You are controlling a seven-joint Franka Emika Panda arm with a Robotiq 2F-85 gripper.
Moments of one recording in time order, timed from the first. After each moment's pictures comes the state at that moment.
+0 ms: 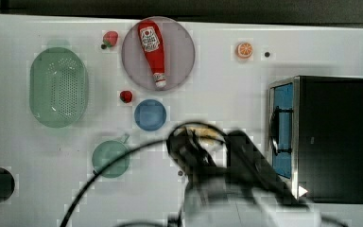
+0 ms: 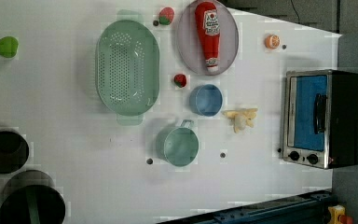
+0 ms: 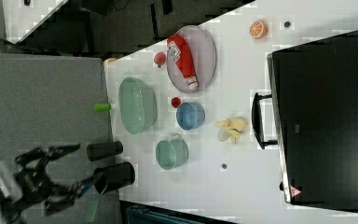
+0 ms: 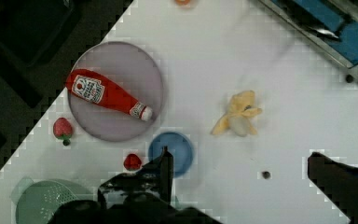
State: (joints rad) arm -0.02 -0.51 -0.02 -2.05 -0.01 0.21 0.06
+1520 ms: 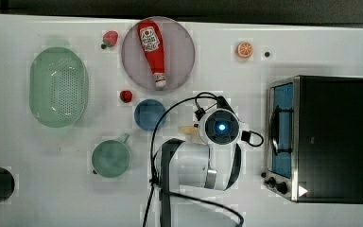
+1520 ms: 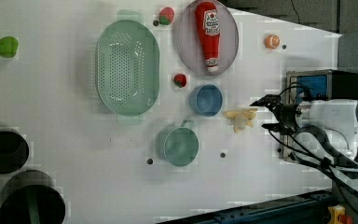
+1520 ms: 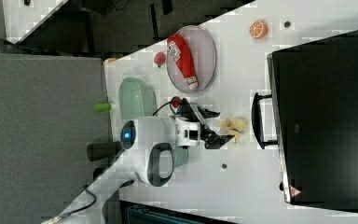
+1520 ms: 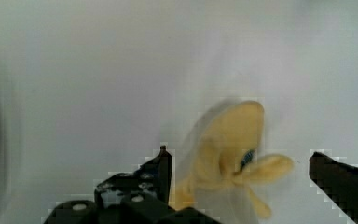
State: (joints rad) arm -0.02 0.27 -0.13 -2.42 -0.03 1.09 0.07
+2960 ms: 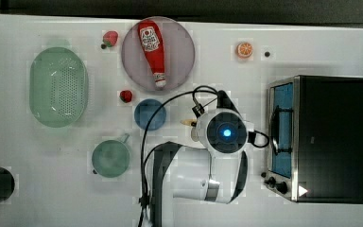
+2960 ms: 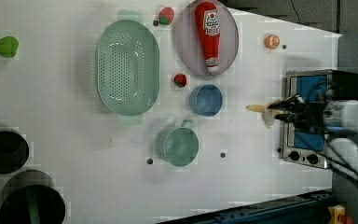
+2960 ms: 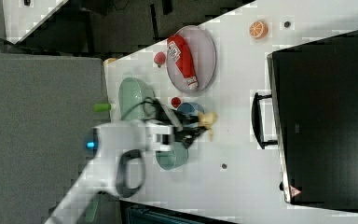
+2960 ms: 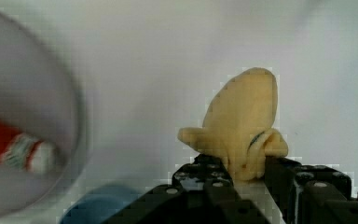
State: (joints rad) arm -0.04 0.01 -0.08 -2.40 0.00 0.87 0.07
